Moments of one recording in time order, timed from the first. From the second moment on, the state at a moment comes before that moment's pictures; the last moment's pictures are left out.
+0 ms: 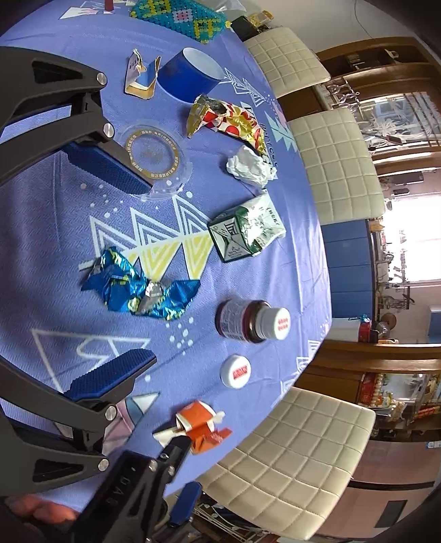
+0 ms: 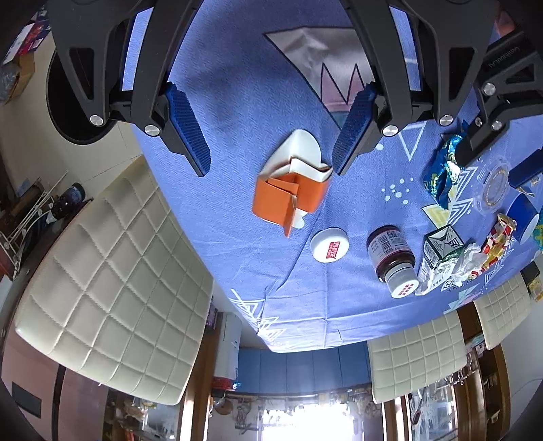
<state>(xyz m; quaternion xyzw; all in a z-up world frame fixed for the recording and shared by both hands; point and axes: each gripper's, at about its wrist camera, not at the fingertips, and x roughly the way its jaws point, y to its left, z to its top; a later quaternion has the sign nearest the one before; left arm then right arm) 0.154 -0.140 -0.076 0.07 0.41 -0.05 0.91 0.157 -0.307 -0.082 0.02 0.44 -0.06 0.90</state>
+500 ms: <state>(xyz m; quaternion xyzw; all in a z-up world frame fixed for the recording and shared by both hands) 0.180 -0.137 -0.105 0.08 0.44 -0.06 0.89 0.191 -0.303 -0.104 0.02 0.47 -0.05 0.88</state>
